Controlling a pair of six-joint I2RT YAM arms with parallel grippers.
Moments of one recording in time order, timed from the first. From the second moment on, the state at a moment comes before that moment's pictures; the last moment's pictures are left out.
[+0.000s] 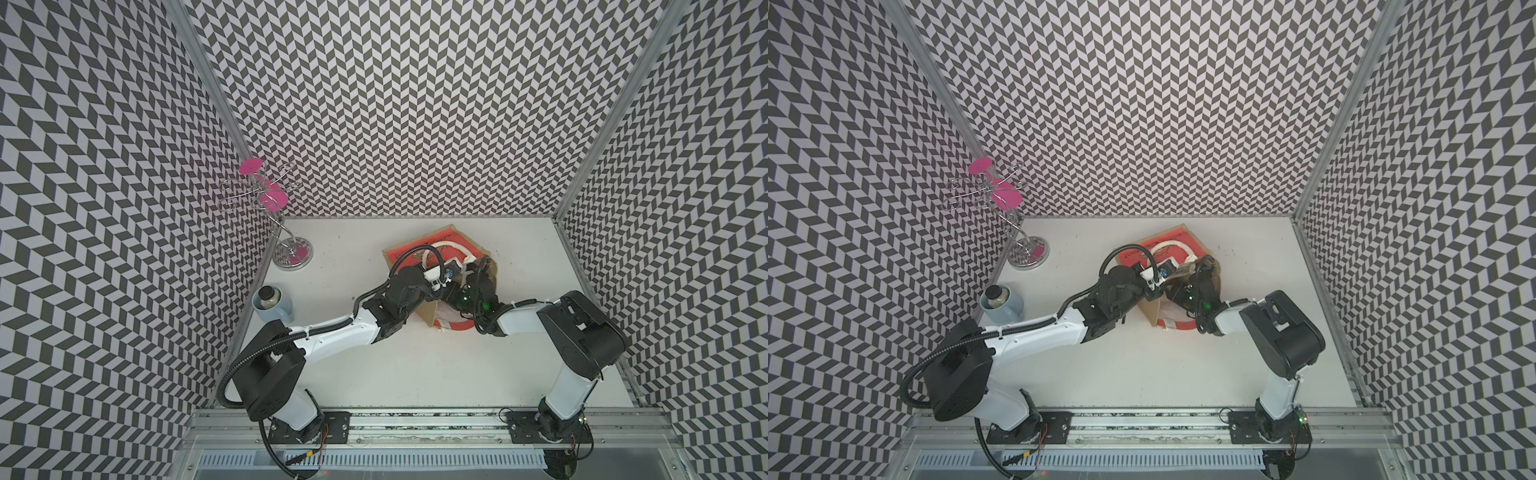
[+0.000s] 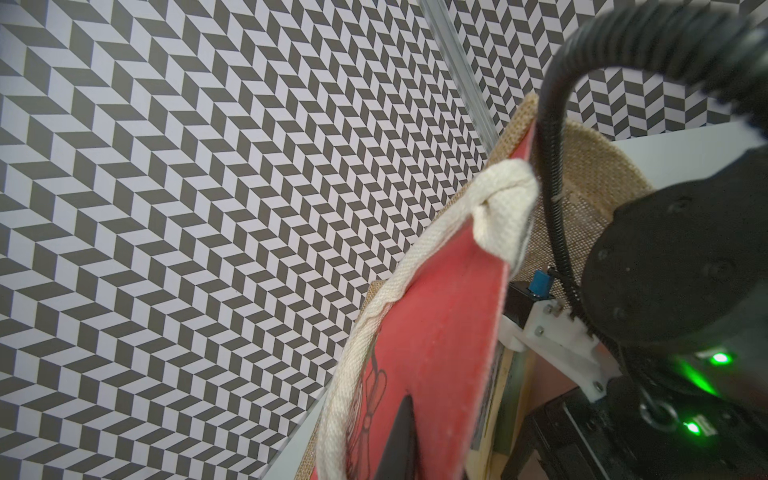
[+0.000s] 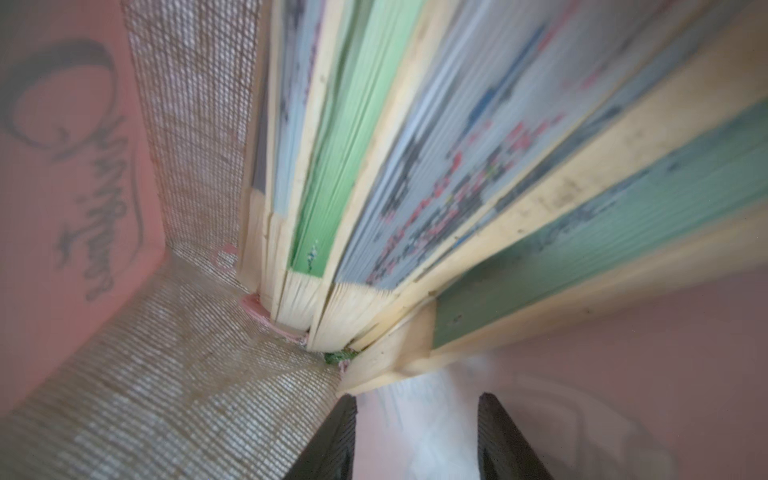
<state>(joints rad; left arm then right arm) -0.89 1.54 0.95 0.42 -0.21 0.56 0.50 1.79 0.68 0.61 -0.19 1.03</state>
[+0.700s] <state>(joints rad) -0.90 1.54 0.94 0.42 -0.18 0.55 0.48 1.97 0.74 0.82 -0.21 1.20</state>
